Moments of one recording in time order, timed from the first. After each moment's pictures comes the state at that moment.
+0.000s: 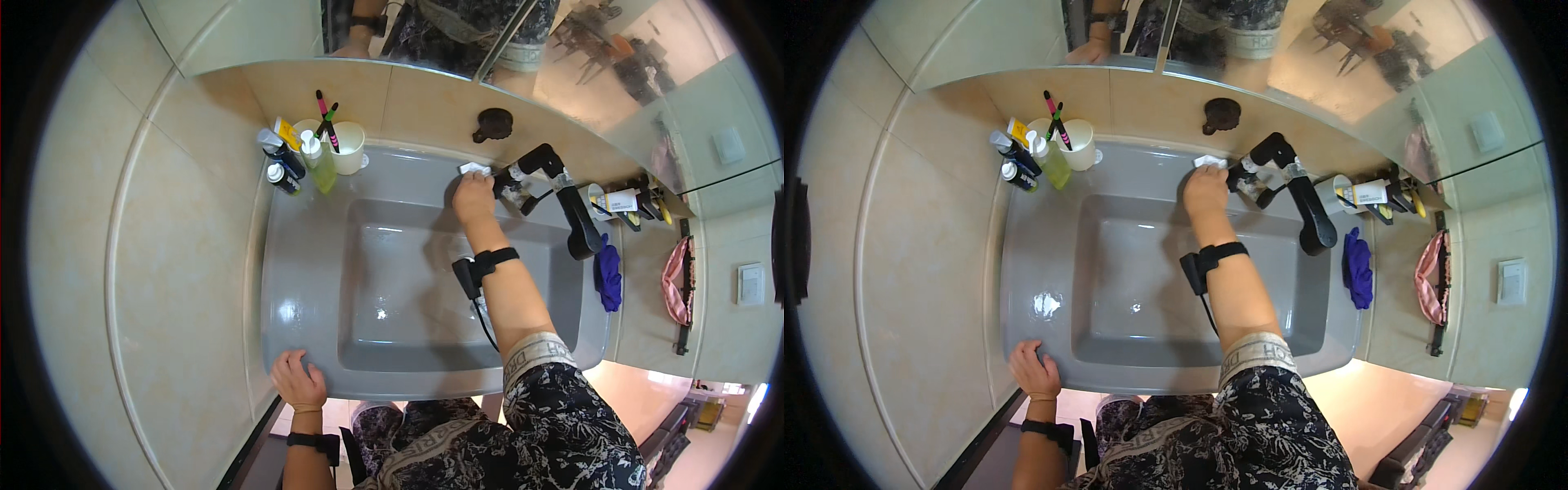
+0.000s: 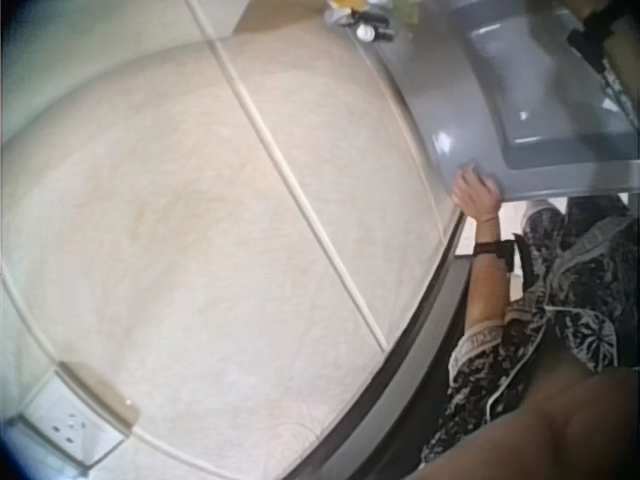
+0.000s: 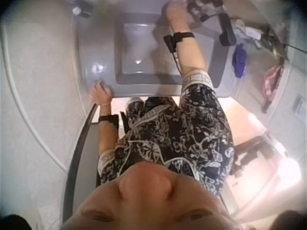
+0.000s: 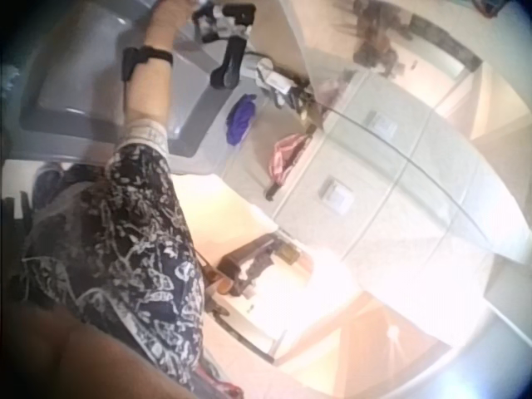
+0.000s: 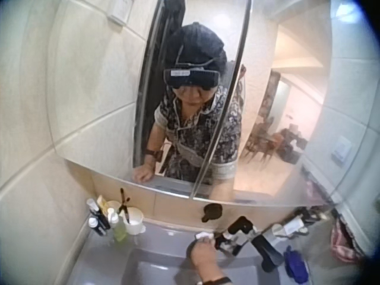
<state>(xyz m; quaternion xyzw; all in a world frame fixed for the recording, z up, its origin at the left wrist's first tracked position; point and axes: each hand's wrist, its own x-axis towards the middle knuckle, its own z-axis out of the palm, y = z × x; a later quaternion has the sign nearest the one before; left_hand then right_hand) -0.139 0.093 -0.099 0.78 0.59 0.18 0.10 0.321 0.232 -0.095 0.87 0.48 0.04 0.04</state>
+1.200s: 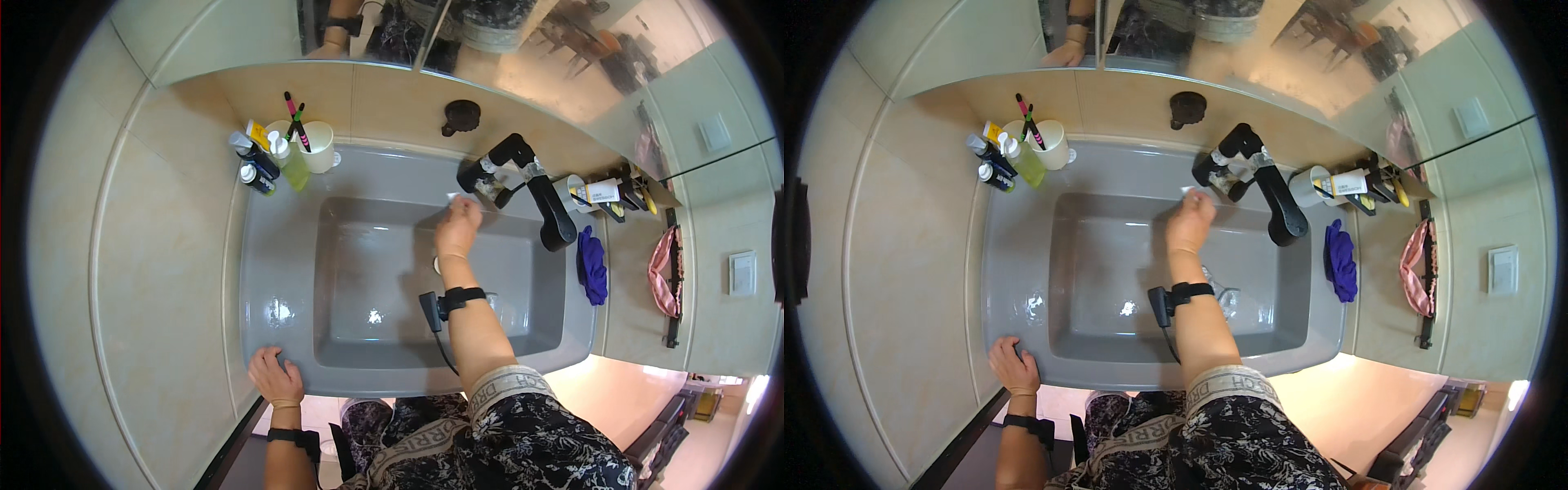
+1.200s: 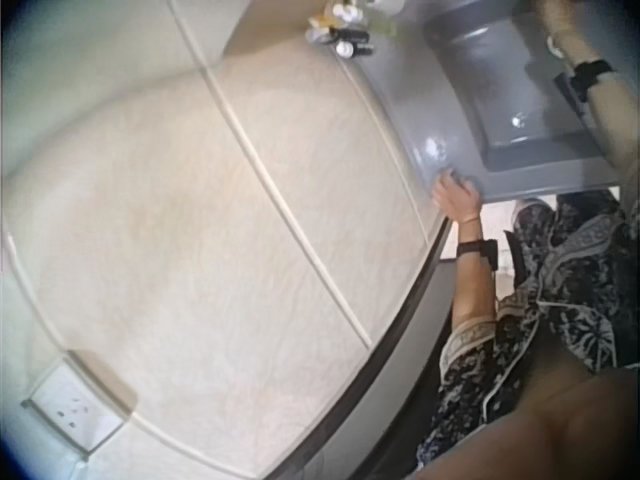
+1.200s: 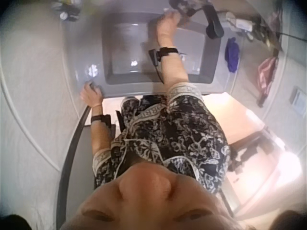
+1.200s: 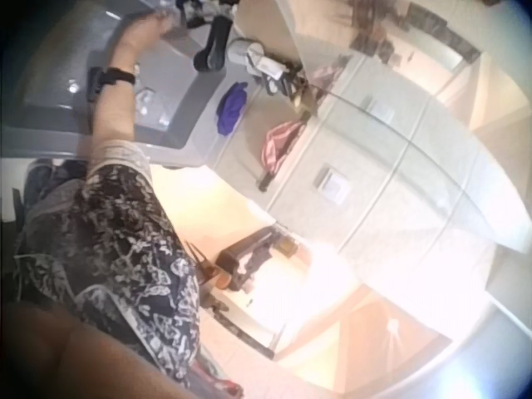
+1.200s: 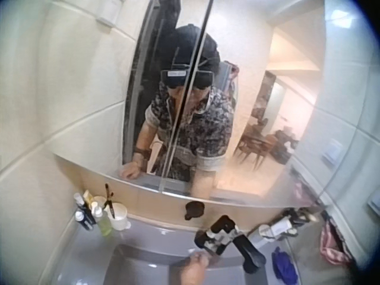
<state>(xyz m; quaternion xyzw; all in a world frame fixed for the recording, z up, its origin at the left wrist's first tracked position) -0.141 0.092 -0.097 0.77 0.61 0.16 0.09 0.292 0.162 -0.136 0.87 0.30 0.07 -0.39</state>
